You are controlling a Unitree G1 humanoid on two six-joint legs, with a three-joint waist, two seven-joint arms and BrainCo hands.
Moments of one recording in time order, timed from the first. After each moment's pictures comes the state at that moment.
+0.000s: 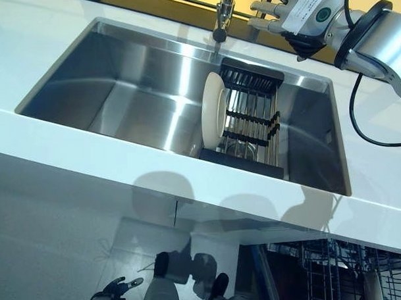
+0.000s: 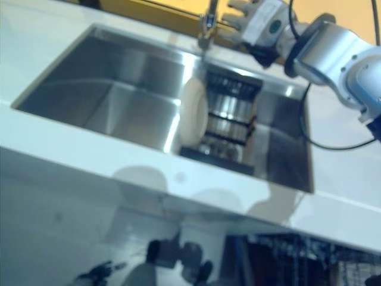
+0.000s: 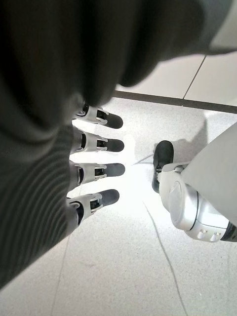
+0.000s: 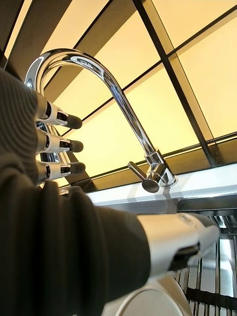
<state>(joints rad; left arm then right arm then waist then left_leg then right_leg) 0.01 0.41 -0.21 1.03 -0.29 0.09 -0.04 -1.51 -1.19 0.96 0.19 -0.90 -0.21 0.10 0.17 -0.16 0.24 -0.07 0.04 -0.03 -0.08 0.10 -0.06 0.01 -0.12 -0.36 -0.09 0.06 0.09</state>
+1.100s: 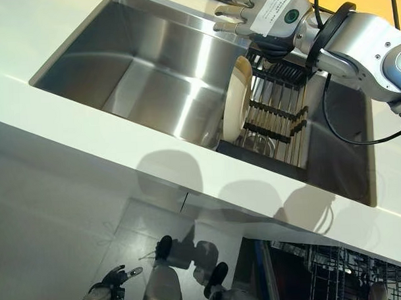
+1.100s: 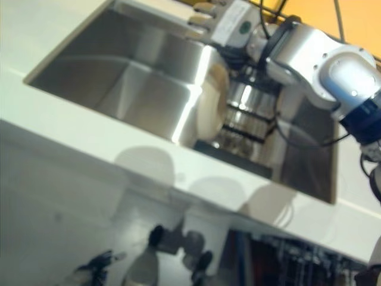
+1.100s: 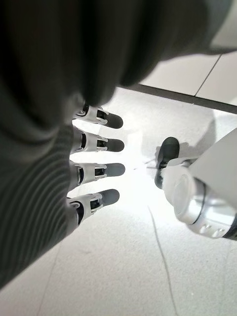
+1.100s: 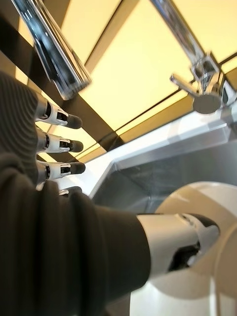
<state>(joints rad) 0.00 0.45 -0.21 1.00 -0.31 0.06 -0.04 -1.54 -1.04 0.99 0.20 -0.75 -0.21 0.10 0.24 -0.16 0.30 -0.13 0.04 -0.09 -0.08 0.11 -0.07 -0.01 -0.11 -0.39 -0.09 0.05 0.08</state>
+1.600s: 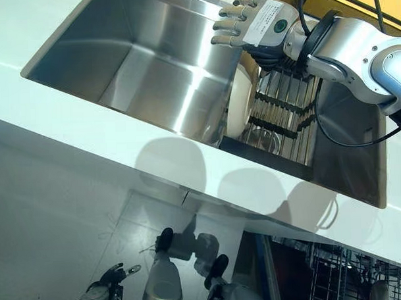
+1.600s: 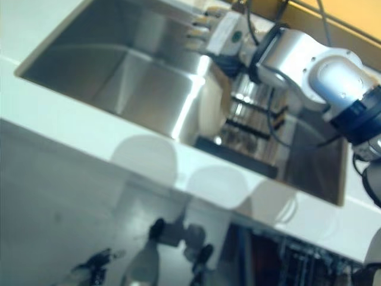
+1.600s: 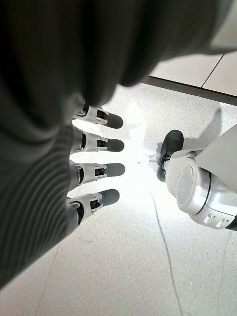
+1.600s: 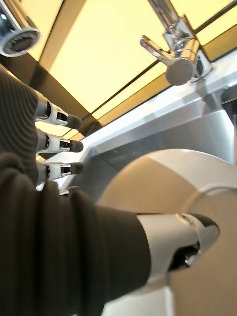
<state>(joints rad) -0.01 0.45 -0.21 1.00 -0.34 0.05 -0.04 -1.54 -1.03 1.00 0.20 -0.78 -0.21 0.22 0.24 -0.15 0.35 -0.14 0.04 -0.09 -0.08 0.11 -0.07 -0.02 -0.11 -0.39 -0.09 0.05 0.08</state>
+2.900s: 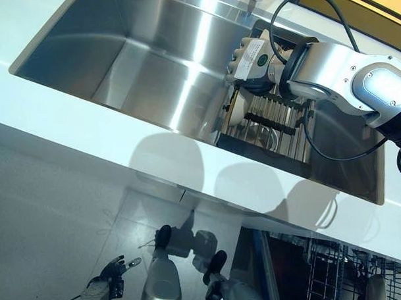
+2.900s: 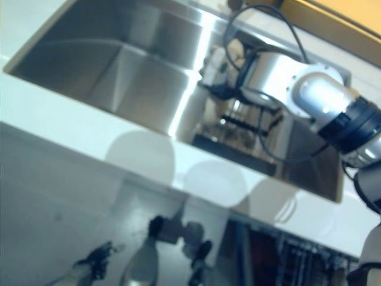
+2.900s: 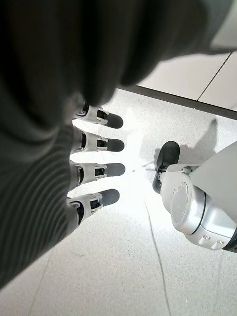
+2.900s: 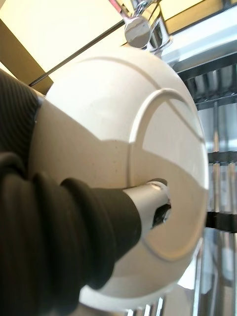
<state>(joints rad) -0.02 0.45 -0.21 1.00 -0.38 -0.01 -0.05 -1.48 -0.99 0.99 0.11 -0.84 -0.26 0.44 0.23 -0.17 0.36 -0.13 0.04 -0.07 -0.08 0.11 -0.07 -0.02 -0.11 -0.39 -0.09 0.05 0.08</state>
